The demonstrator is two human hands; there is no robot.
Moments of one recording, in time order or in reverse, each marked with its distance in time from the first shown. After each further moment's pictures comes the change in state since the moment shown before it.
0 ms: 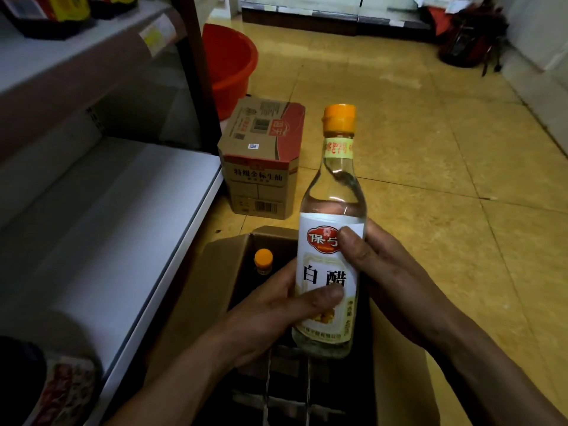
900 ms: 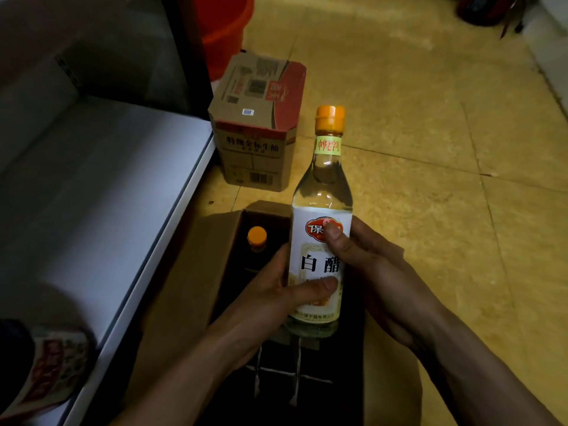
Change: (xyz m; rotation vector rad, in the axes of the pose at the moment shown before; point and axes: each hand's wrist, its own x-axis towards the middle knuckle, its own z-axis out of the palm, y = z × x) left_hand 0.001 -0.006 0.013 -0.005 0.209 -0.128; right_hand 0.005 0.017 0.004 0.160 0.126 0.206
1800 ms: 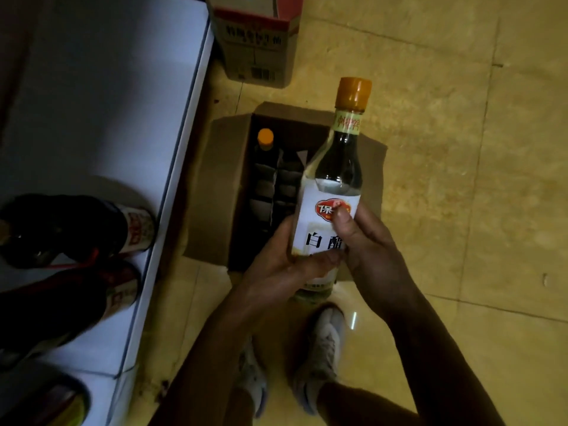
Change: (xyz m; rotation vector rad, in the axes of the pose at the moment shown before) left_hand -0.147 0.042 0.055 -0.016 0.058 -0.281; right_hand -0.143 -0.026 0.045 0.006 0.117 0.182
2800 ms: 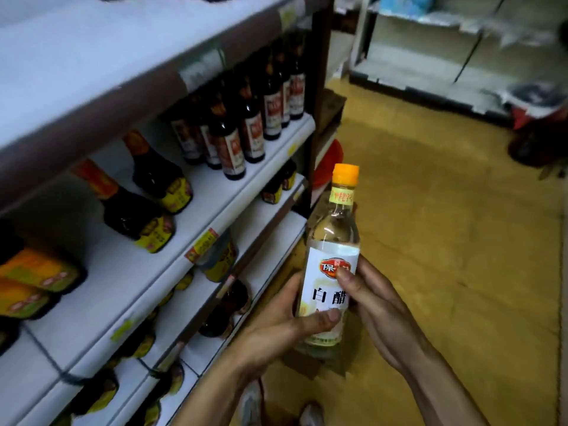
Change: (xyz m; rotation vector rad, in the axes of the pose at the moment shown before) left_hand -0.441 0.320 0.113 -0.043 0.235 0.360; right_hand -0.322 -0.455 0.074 -0.108 -0.457 -0.228
